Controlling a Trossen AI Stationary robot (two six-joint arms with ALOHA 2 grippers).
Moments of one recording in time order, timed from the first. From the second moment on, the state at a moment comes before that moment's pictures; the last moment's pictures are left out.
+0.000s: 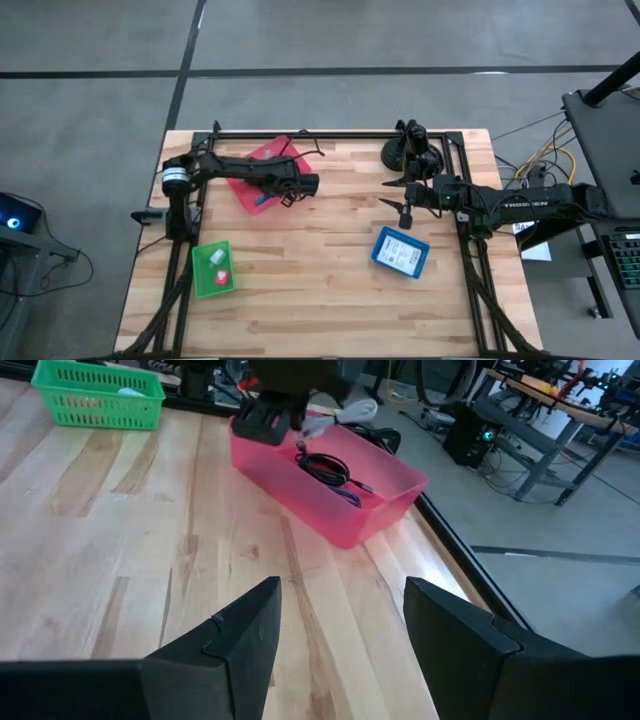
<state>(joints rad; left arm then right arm) 0.20 1.87 1.44 -1.41 -0.51 -0.93 -0.15 0.82 0.31 0.22 0.13 -0.19</state>
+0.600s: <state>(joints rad) 0.43 1.87 1.40 -1.19 -0.16 -0.53 -0.15 0.82 0.31 0.22 0.13 -0.19</state>
